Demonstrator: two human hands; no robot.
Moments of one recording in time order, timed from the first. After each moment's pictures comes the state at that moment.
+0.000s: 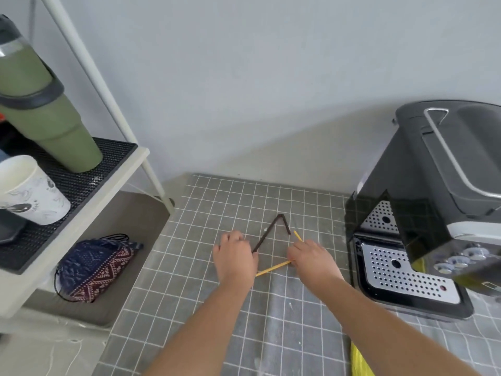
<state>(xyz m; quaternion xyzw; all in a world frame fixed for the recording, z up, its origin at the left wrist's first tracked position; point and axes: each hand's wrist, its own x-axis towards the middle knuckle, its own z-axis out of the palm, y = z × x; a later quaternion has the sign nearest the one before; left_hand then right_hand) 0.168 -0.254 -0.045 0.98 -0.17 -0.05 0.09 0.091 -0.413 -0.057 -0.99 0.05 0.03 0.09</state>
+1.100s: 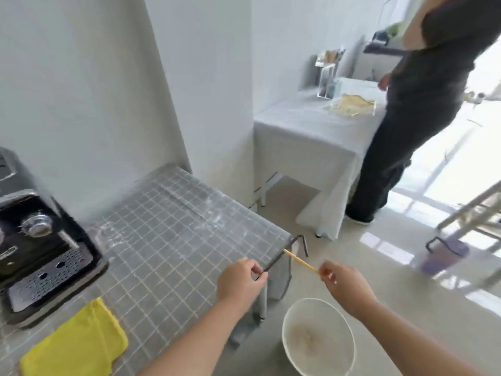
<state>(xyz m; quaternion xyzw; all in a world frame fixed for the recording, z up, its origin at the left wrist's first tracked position) -0.398 -0.495 0.019 0.71 -0.64 -0.22 0.17 -0.635 -0.511 0.000 -0.70 0.67 -0.12 0.23</state>
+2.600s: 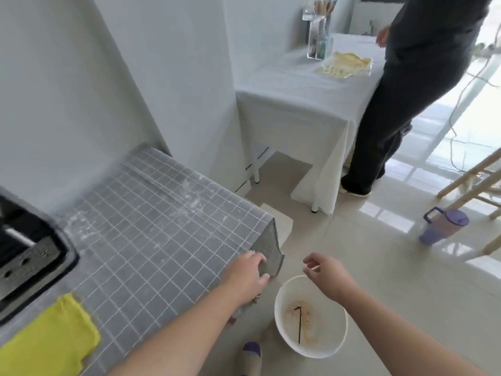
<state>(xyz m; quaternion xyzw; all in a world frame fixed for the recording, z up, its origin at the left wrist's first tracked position) -0.454 -0.526 -0.032 0.63 -0.72 -0.28 0.00 -0.663 -0.529 -0.047 -0.60 0.70 -0.09 0.39</state>
